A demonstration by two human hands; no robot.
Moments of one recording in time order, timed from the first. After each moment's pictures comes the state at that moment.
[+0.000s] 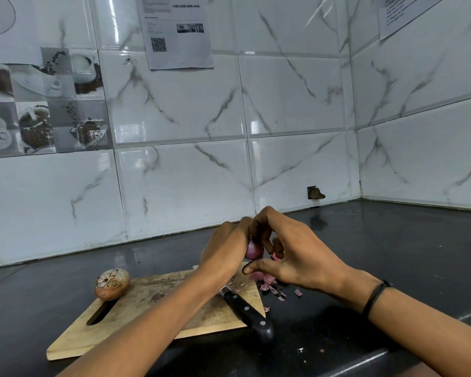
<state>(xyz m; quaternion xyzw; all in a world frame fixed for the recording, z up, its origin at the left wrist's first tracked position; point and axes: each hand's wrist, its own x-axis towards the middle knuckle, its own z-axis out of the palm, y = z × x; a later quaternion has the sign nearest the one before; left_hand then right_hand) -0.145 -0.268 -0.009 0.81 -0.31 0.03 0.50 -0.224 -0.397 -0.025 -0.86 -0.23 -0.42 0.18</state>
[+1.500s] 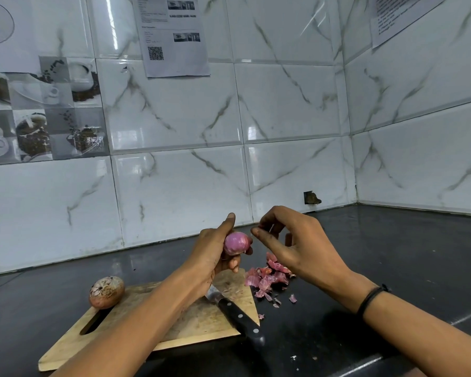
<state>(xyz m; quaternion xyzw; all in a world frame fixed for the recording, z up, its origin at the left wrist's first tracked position) -0.127 -0.259 -0.005 0.66 -0.29 -0.12 0.68 -0.223 -0.413 -0.023 -0.84 -0.10 -0.49 0.21</state>
